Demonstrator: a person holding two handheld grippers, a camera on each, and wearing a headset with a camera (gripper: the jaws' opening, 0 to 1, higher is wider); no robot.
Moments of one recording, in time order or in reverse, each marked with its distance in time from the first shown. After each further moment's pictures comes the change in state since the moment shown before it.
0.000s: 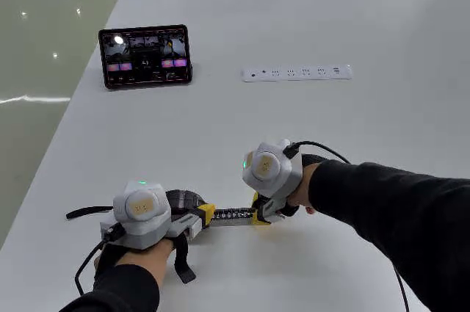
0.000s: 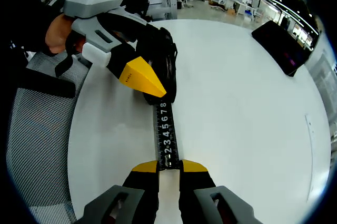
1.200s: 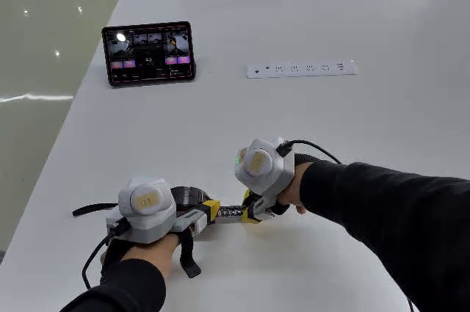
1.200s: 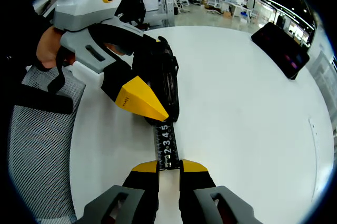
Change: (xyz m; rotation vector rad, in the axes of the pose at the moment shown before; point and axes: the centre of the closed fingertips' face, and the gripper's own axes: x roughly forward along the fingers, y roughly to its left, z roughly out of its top) left arm -0.001 -0.001 0.000 -0.016 0.009 -0.006; right arm 0.012 0.003 0.026 0.041 -0.058 0.008
